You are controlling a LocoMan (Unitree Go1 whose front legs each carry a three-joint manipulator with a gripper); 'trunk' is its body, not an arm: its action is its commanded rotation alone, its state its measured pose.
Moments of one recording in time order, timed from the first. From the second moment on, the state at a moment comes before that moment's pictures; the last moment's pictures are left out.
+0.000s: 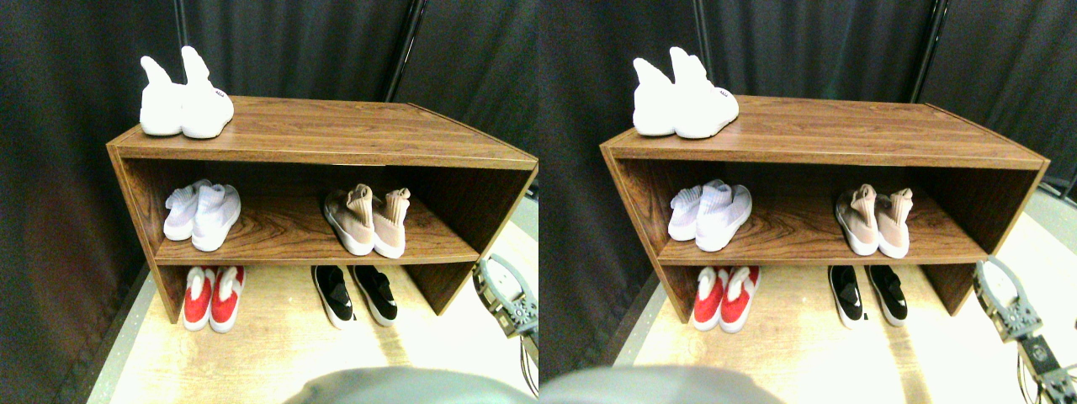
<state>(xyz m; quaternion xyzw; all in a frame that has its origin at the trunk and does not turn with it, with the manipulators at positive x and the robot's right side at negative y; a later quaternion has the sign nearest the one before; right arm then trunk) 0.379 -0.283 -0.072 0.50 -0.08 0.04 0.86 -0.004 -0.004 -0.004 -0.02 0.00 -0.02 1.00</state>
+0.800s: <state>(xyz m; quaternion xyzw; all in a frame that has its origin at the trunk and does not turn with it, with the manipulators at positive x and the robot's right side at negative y) 0.425 -0.291 -0.180 0.58 -0.01 -0.04 0.81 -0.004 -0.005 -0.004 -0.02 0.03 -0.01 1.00</state>
